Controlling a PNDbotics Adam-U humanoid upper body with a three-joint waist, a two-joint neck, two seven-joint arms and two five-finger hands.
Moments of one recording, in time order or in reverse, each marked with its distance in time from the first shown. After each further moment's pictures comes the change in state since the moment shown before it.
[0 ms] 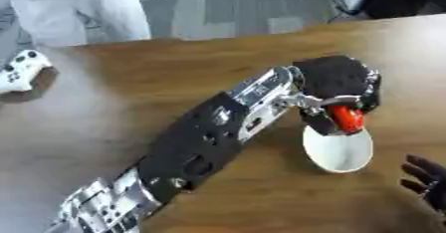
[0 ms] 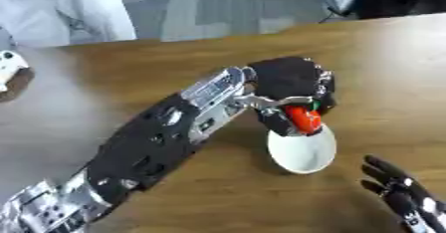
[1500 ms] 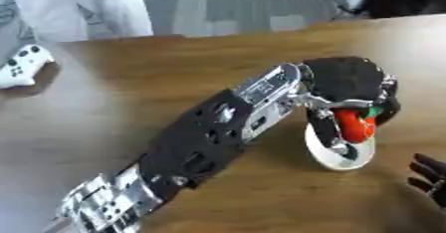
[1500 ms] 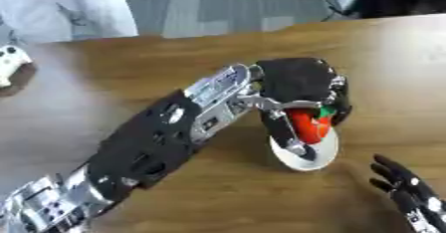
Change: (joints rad) left arm 0.000 0.002 0.000 -0.012 0.020 -0.048 -0.007; right arm 0.000 0.000 -0.008 0.030 0.023 -0.037 -0.011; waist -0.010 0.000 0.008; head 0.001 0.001
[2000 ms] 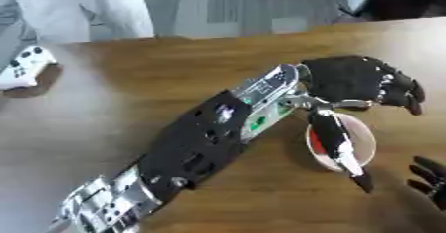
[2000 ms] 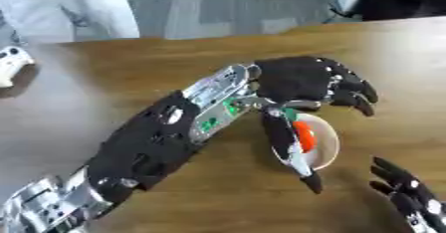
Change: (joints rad) left arm 0.000 0.000 0.006 0.006 0.004 -0.031 0.044; right arm 0.000 0.000 0.000 0.003 0.004 -0.002 0.002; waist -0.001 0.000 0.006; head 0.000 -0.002
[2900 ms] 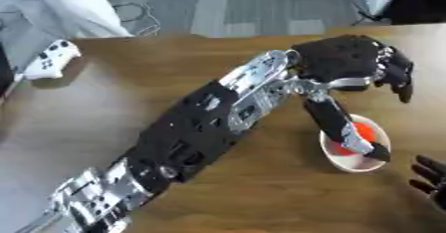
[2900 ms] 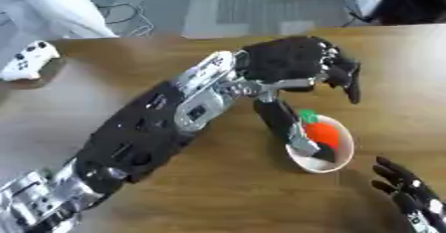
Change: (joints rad) left arm 0.051 0.088 -0.008 -0.151 0.363 0.126 -0.012; right arm 0.028 -0.010 -0.014 0.000 -0.007 0.003 -0.010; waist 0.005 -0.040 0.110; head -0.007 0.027
